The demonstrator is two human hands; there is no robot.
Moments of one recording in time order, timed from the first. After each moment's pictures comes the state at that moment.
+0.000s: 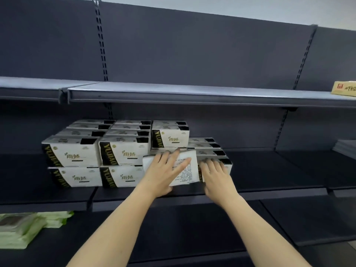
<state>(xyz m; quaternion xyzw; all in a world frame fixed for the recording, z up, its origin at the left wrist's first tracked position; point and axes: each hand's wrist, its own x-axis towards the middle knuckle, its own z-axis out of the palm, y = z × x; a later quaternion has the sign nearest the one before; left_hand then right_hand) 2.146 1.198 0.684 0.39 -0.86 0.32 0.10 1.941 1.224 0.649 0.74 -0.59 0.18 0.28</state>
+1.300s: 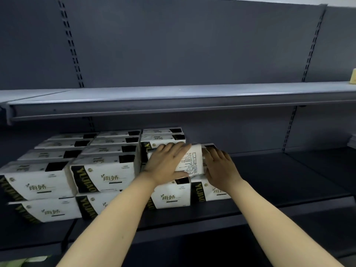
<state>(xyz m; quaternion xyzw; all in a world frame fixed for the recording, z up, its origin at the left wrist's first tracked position) 2.105 1.080 0.710 0.35 -0.89 0.25 0.17 1.902 1.120 0.678 0.74 -0.62 0.16 0.21</state>
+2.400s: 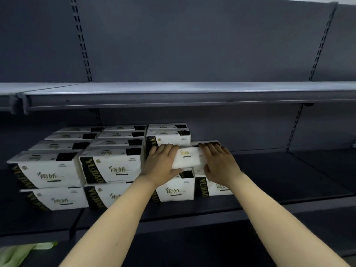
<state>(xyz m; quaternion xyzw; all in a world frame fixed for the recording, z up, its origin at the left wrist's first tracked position) 2.124 1.104 0.698 0.46 -0.85 0.17 0.20 1.919 1.131 0.692 0.77 -0.59 0.15 0.19</state>
